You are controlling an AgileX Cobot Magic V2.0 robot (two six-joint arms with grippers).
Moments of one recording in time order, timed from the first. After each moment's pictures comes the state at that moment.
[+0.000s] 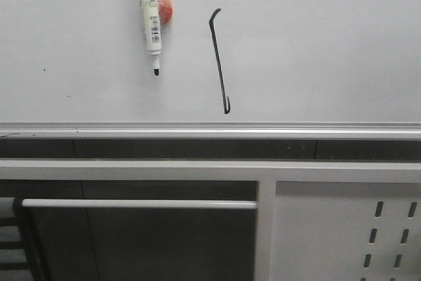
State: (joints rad) left arm -0.04 -0.01 0.00 -0.12 0.33 0.24; right arm 0.36 0.06 -0.54 0.41 0.72 -0.60
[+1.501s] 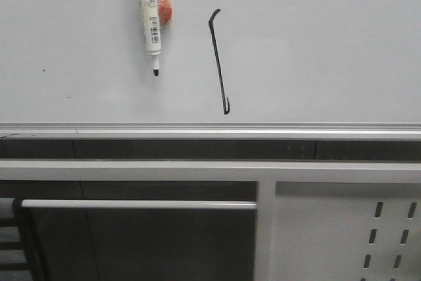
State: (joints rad) left arm -0.04 -0.01 0.00 -0.12 0.33 0.24; right arm 0.02 -0.01 0.01 -0.14 0.33 0.21
